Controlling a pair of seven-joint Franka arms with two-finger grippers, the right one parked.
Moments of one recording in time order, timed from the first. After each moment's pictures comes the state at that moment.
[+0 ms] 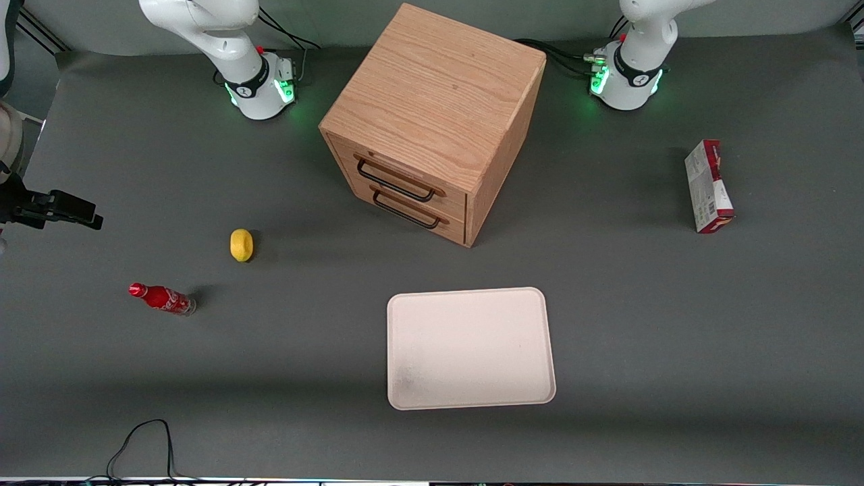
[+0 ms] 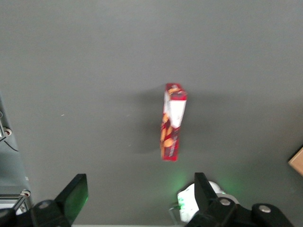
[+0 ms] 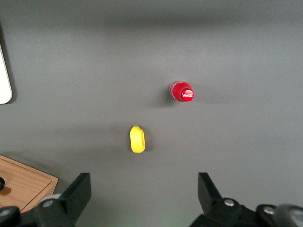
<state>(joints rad) 0.39 0.06 0.06 -1.53 0.08 1.35 0.43</state>
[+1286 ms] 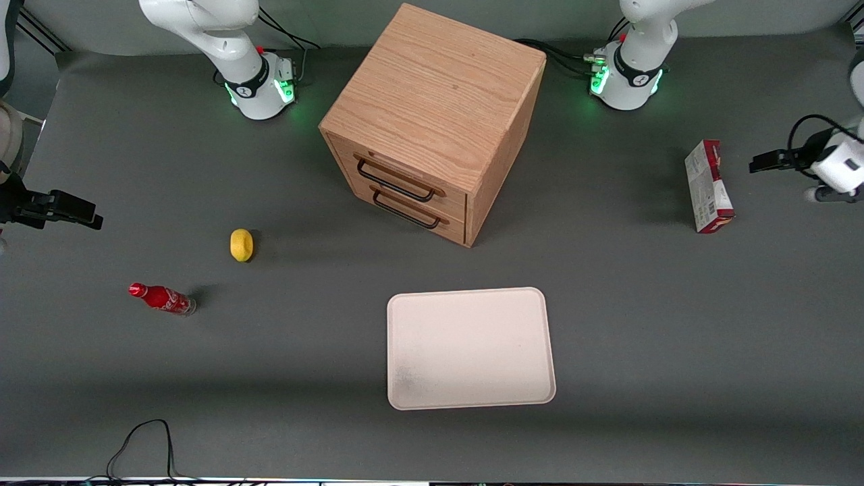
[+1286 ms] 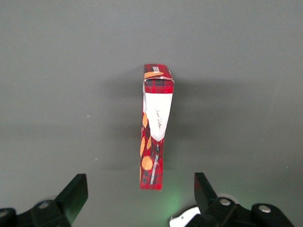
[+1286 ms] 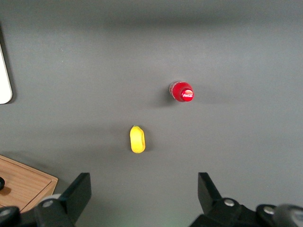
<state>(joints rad) 0.35 -0.11 0.00 -2.29 0.08 1.90 0.28</state>
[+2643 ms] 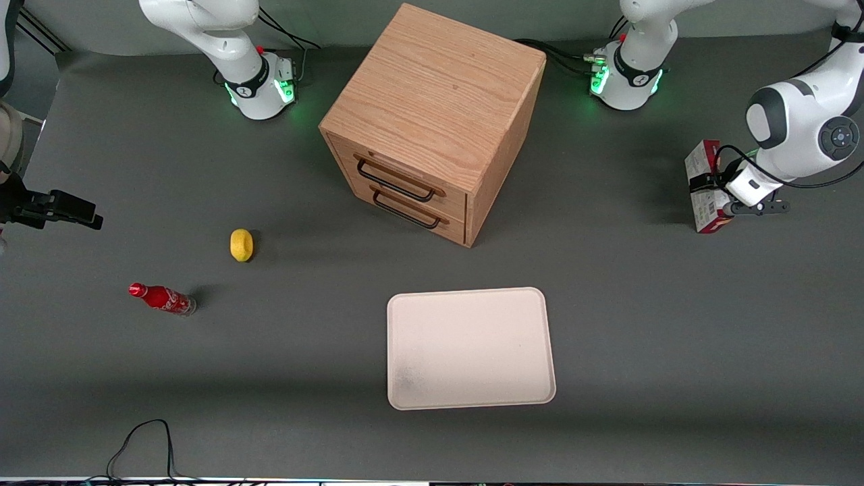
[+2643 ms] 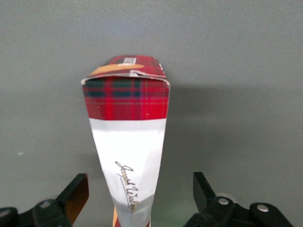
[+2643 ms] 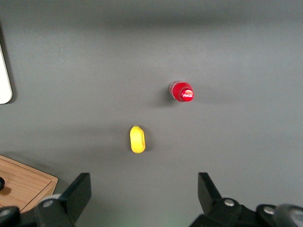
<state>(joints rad) 0.35 0.04 0.00 -2.60 0.08 2.41 0.26</state>
